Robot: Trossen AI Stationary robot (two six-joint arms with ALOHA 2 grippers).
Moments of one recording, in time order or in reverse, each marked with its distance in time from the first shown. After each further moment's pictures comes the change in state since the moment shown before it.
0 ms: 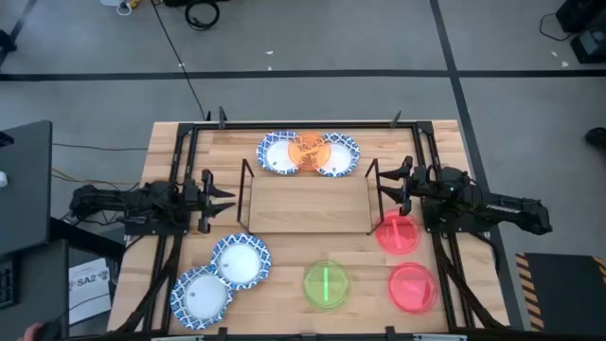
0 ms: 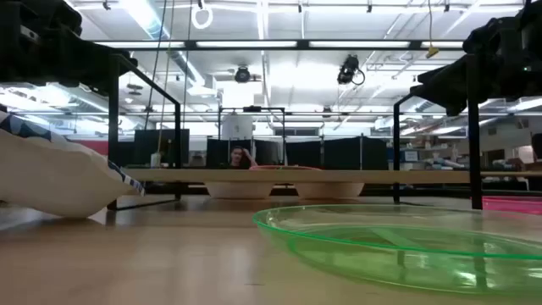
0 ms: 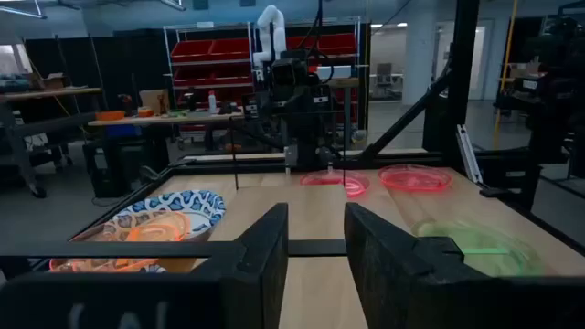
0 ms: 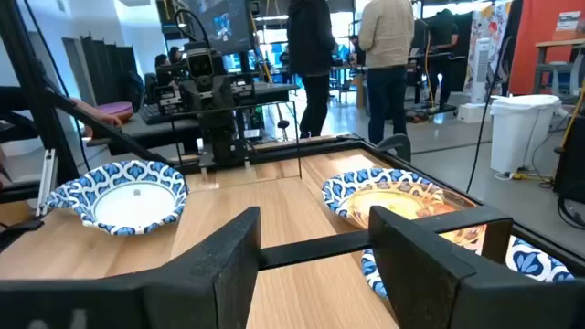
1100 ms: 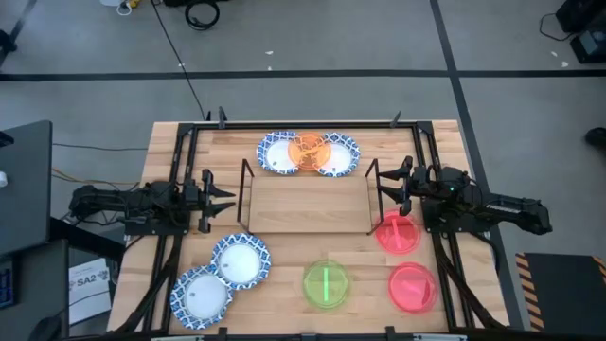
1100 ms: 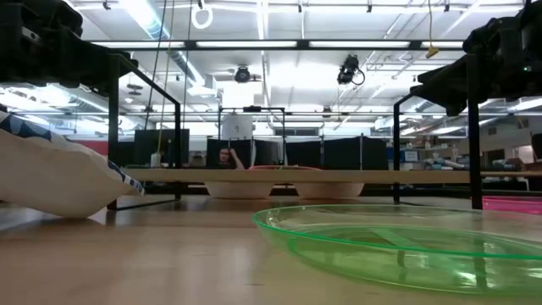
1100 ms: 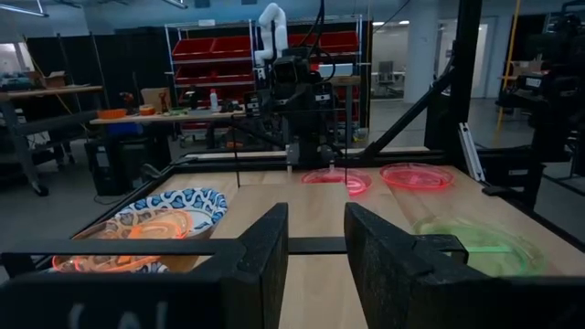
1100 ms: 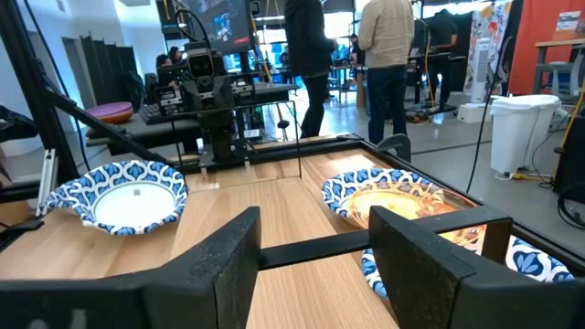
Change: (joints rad) left arm 0.007 0.005 0.000 0.000 0.000 0.000; right arm 0.000 0.000 0.000 0.000 0.000 0.000
